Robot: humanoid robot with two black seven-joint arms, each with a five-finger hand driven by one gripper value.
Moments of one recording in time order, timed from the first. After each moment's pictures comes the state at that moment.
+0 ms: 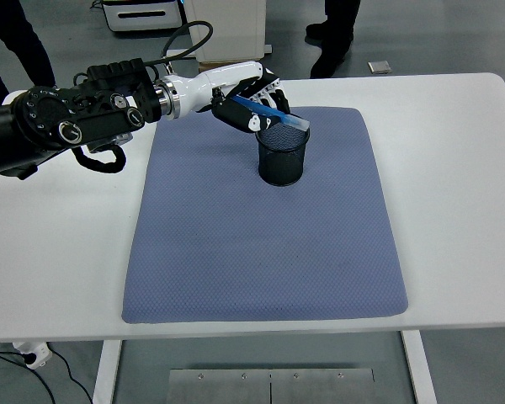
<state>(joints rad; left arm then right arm) -1.51 0.24 0.42 -0.88 0.33 -0.06 -0.44 -0.01 0.00 0.59 0.25 0.09 0.05 0.03</state>
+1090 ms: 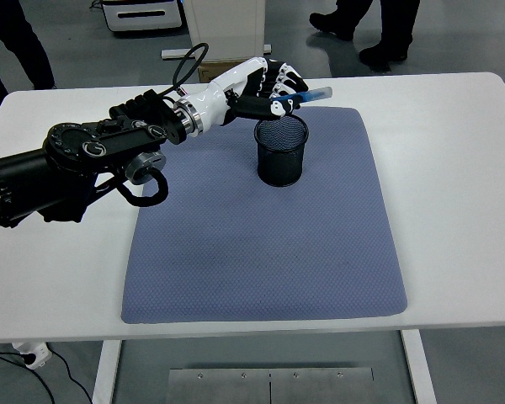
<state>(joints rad) -1.31 0.15 0.16 -0.81 0.12 -0.05 -0.44 -0.01 0.00 0.59 0.25 0.09 0.05 0.03</state>
